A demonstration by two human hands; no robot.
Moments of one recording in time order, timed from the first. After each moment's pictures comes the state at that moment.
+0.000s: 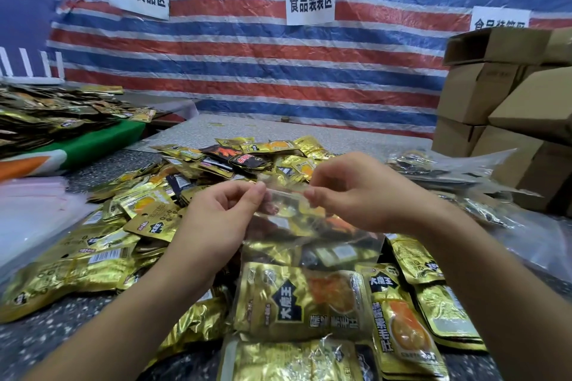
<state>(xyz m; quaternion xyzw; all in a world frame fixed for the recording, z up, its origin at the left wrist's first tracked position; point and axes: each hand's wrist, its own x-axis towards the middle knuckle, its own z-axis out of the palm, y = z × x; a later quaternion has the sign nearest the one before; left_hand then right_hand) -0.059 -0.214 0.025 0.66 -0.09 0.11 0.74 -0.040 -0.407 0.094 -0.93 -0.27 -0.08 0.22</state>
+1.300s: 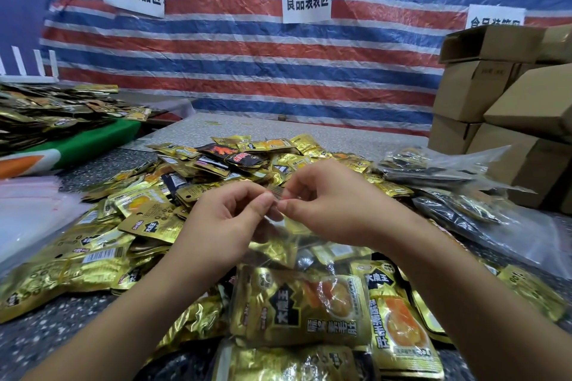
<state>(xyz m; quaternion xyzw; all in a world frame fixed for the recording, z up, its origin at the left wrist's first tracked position) -0.056 -0.214 0.018 0.72 -0.17 0.13 0.66 -0.043 -0.380 0.077 -0.92 -0.23 -0.06 0.32</state>
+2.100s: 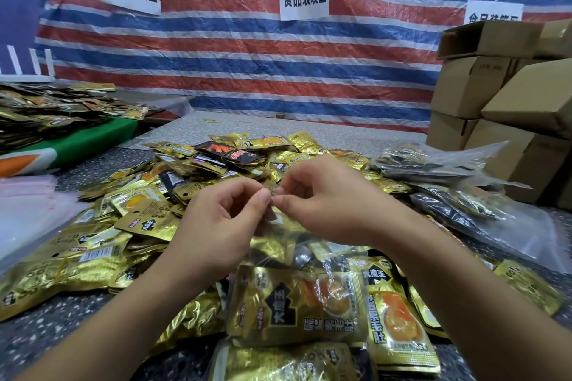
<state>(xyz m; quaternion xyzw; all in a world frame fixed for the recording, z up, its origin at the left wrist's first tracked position) -0.053 -0.216 0.015 0.74 -0.20 0.21 0.61 -0.046 -0.380 0.077 -0.92 -0.24 -0.09 0.28</state>
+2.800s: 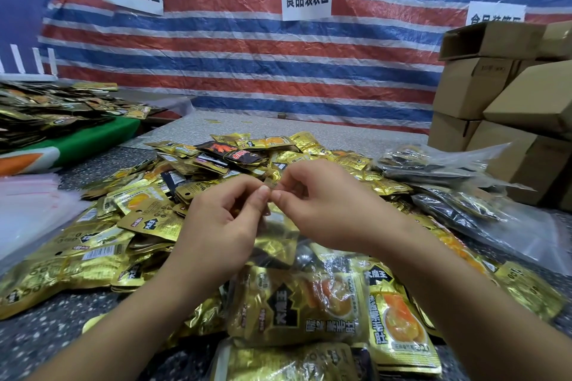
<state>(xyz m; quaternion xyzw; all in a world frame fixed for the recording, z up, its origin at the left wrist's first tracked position) -0.053 -0.215 0.010 0.75 -0.20 0.28 0.56 -0.052 -0.373 0.074 -0.93 -0.25 -0.12 0.25</state>
